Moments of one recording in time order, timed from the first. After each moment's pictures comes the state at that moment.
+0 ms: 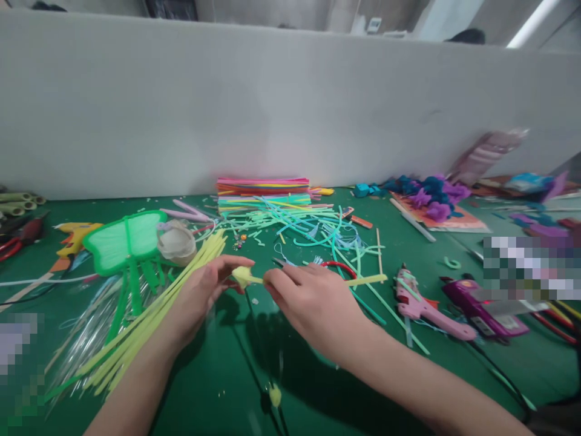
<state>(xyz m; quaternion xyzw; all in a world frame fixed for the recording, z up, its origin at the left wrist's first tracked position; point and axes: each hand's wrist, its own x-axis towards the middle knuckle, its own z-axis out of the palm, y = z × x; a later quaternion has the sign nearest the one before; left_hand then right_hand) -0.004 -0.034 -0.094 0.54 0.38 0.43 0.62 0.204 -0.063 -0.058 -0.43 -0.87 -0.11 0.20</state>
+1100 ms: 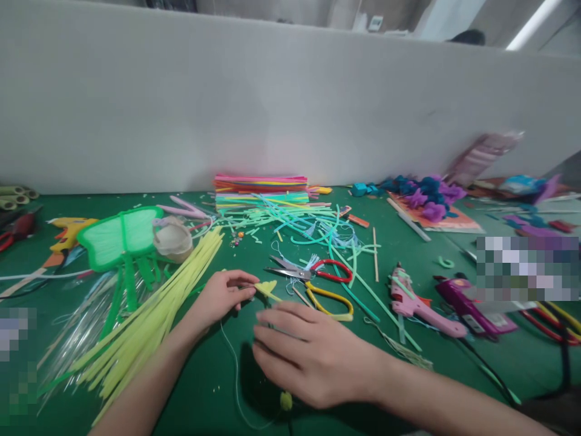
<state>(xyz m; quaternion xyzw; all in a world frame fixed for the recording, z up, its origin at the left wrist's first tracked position) 0.013 -0.016 -0.142 0.59 0.50 0.28 0.57 0.224 -0.094 -0.080 -0.18 -0.95 -0.12 0.22</state>
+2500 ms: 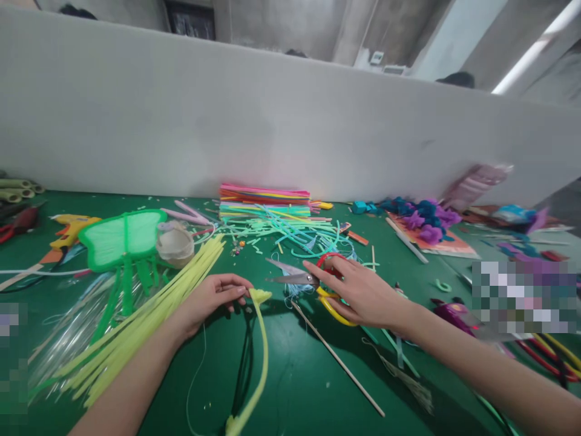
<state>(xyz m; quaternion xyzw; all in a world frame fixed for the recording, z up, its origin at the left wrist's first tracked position) -0.004 -0.010 -0.135 0.55 0.46 0.32 0.63 0.317 -0.022 -0.086 -0.36 -0.93 -0.08 0.04</state>
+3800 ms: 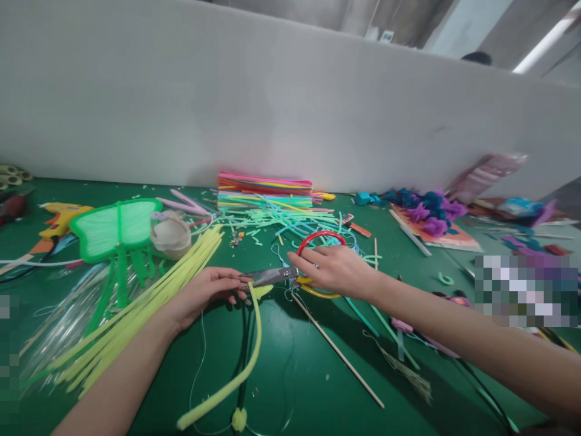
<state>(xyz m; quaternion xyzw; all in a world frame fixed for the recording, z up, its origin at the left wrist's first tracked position) -0.006 -0.007 -0.132 0.47 0.44 0.30 0.70 0.280 0.012 -0.086 -0.24 -0.93 -0.29 0.04</state>
